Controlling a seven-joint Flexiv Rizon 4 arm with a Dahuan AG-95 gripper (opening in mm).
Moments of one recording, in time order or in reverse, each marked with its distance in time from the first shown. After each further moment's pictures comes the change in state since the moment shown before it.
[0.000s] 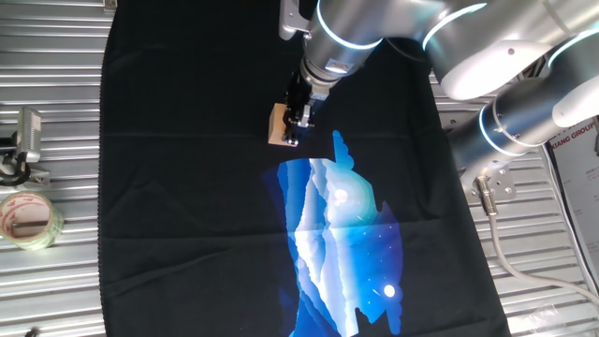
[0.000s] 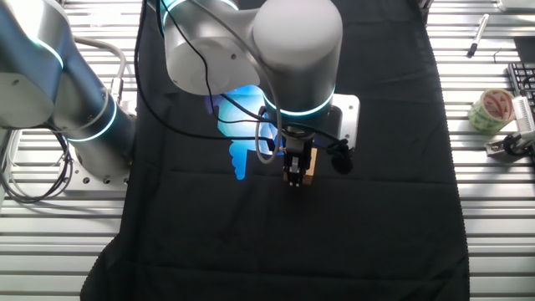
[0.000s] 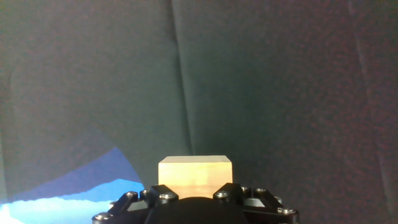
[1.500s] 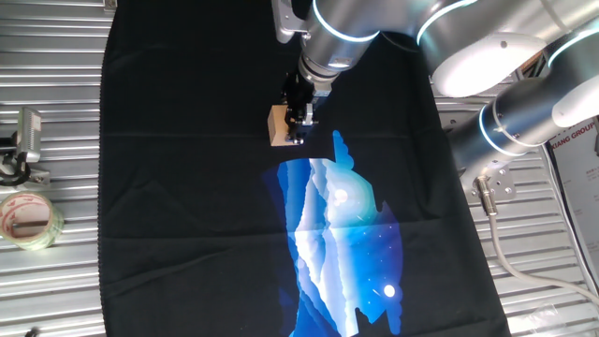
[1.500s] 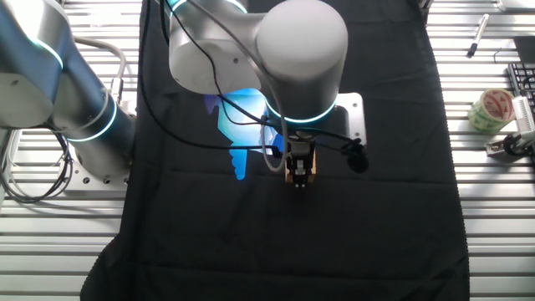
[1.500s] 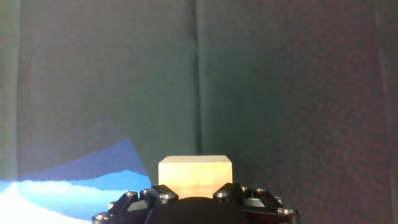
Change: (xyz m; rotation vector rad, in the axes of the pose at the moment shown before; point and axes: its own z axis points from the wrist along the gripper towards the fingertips) arm 0.000 -0.002 0.001 -0.039 0.010 -0.215
